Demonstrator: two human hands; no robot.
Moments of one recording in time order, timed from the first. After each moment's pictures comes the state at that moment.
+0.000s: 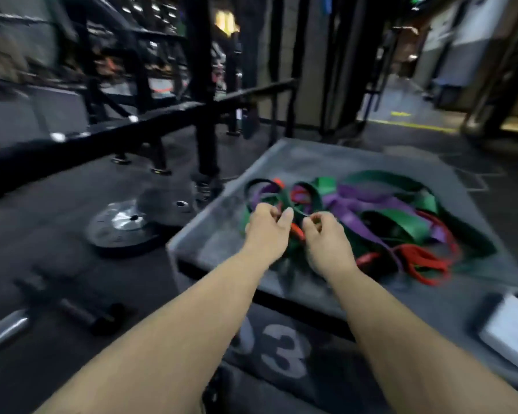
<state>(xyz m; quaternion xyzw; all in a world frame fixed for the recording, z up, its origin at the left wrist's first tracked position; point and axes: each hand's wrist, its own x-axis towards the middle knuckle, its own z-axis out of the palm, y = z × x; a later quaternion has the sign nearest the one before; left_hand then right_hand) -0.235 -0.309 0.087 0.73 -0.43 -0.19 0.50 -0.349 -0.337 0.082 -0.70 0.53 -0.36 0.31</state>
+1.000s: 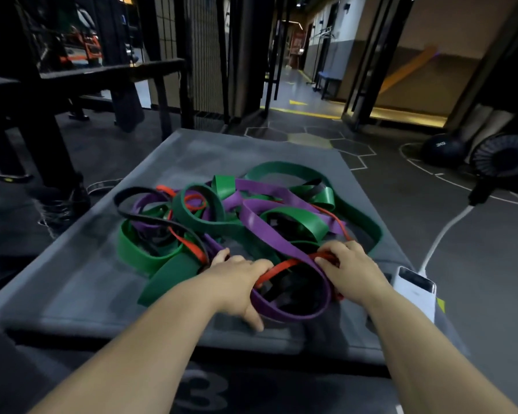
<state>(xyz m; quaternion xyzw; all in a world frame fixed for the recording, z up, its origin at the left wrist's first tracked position) -0.321 -0.385 0.051 0.52 -0.83 -0.18 -0.06 -0.556 -0.395 0.061 -0.70 0.69 -0.12 0.14</state>
